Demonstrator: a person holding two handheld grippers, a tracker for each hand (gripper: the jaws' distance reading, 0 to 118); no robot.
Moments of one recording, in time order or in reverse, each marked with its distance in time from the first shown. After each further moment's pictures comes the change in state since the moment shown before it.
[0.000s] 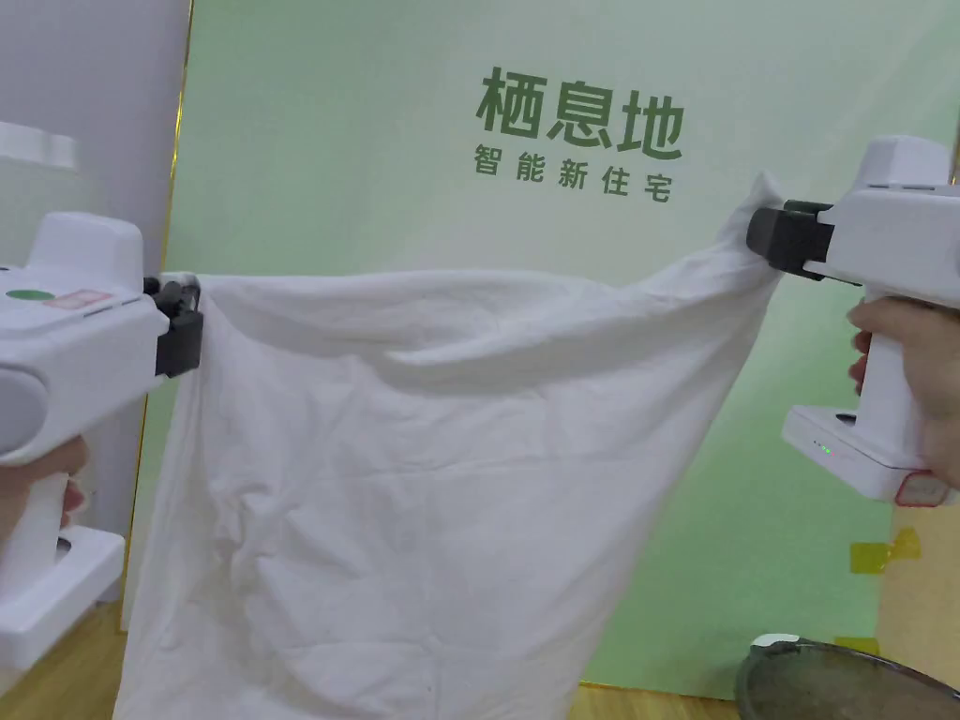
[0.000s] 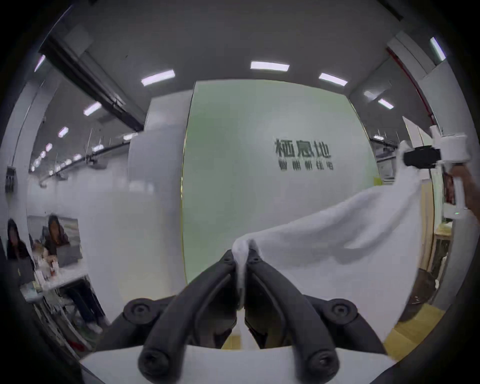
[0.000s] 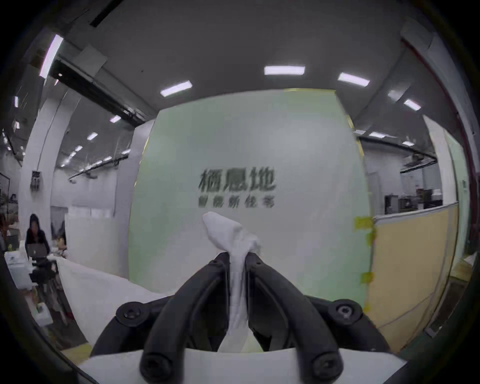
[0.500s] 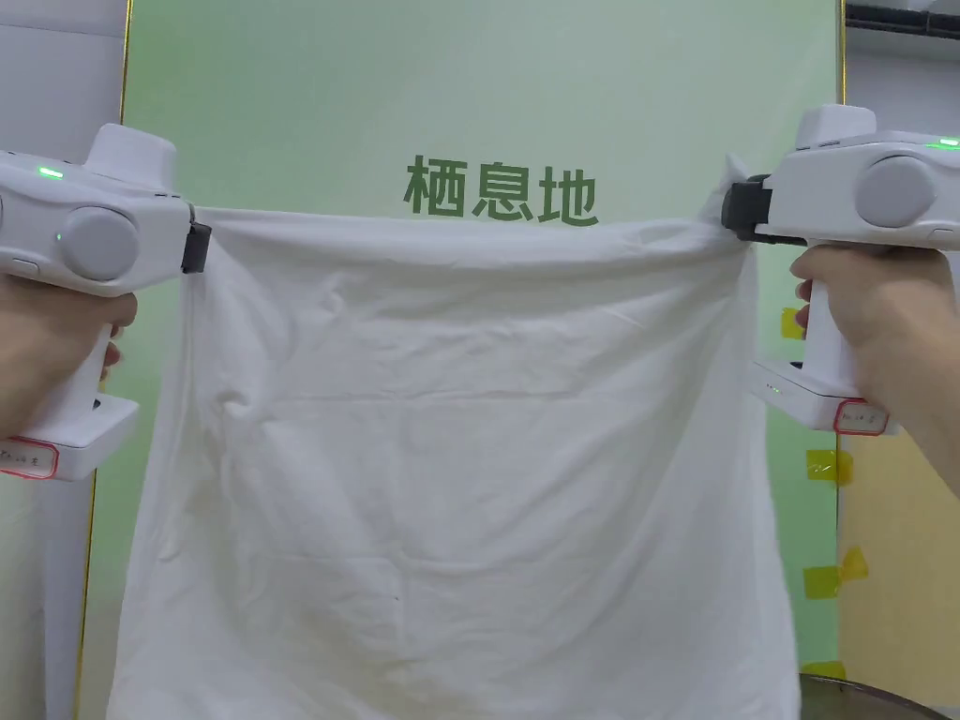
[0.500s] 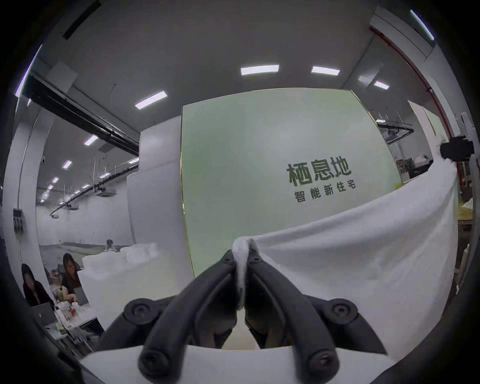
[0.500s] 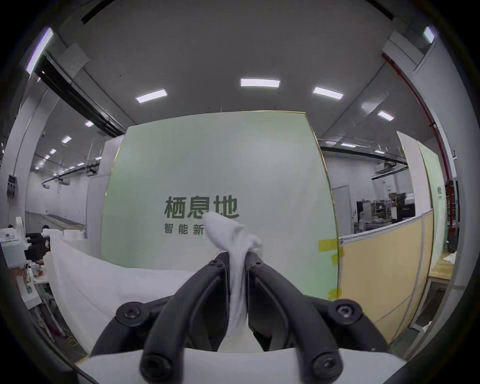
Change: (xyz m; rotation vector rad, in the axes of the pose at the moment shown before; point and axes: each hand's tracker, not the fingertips) left arm 0.016 0.110 -0.091 0.026 0.074 -0.111; right arm 0.016 0.052 -0.013 0.030 -0.166 -0.001
